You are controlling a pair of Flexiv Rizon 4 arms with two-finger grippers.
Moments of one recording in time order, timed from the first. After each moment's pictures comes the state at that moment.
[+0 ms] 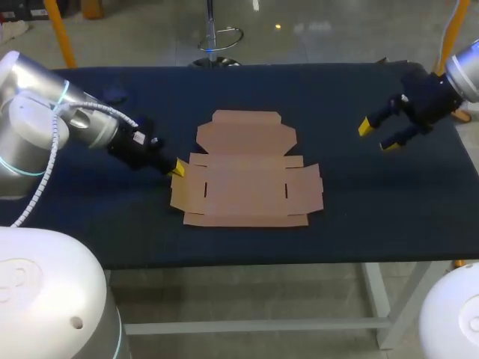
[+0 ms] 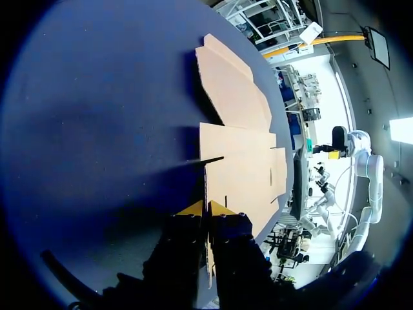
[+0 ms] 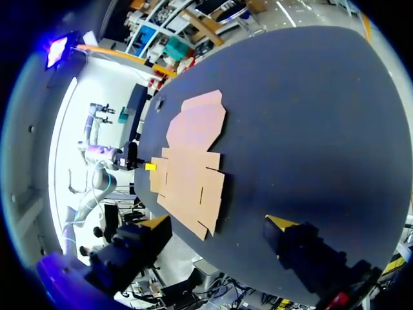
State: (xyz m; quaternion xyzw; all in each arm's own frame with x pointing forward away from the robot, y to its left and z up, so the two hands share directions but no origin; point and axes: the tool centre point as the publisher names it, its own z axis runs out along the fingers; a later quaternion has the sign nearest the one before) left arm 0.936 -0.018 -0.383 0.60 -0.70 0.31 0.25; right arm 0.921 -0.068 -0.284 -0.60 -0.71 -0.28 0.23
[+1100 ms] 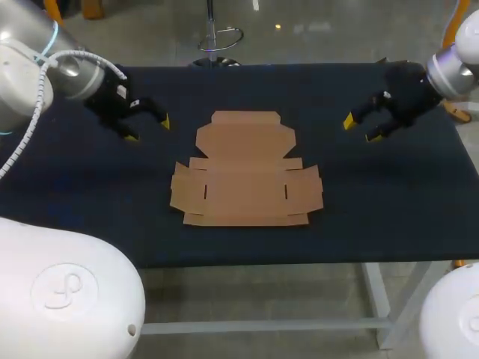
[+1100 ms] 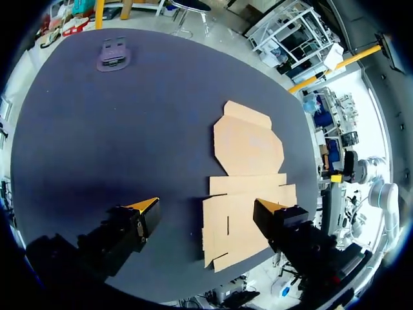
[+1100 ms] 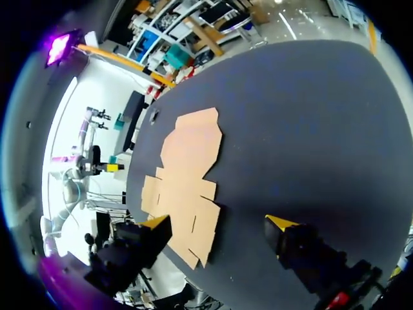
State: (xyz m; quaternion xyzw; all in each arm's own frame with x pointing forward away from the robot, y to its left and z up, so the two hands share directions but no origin) left arm 0.976 0.042 -0.283 0.68 -0.68 0.26 0.08; right arm 0.972 -0.046 -0.306 -0.61 -0.71 -0.30 0.18
